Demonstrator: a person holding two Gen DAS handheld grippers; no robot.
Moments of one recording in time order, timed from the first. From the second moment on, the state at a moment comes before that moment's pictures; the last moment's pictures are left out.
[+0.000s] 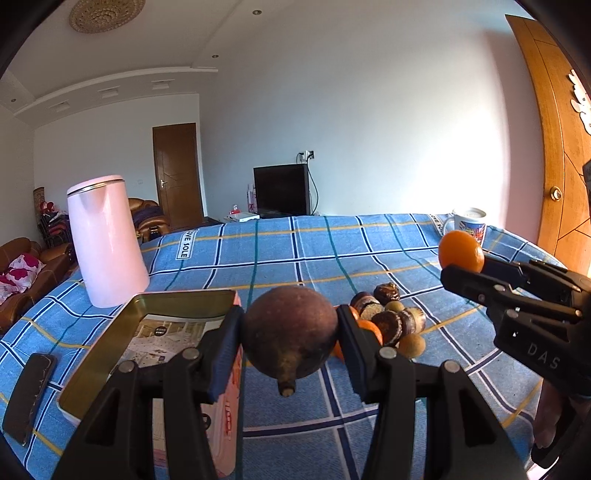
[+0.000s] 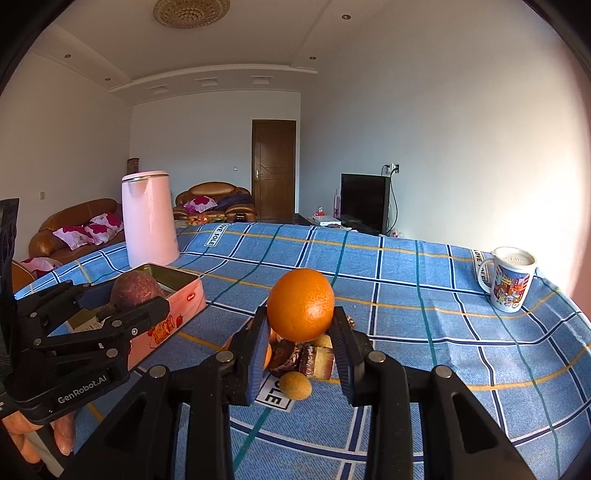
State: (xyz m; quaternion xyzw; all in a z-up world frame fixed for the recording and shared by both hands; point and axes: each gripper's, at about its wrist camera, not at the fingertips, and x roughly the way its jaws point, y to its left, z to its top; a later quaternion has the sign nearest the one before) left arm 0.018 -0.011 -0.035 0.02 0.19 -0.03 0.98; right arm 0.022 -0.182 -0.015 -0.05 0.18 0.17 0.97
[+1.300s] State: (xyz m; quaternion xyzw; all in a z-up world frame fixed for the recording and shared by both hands) left arm 0.035 0.111 -0.044 -0.03 0.22 0.06 0.97; right arm 0.054 -0.019 -0.009 -0.11 0.21 0.29 0.93
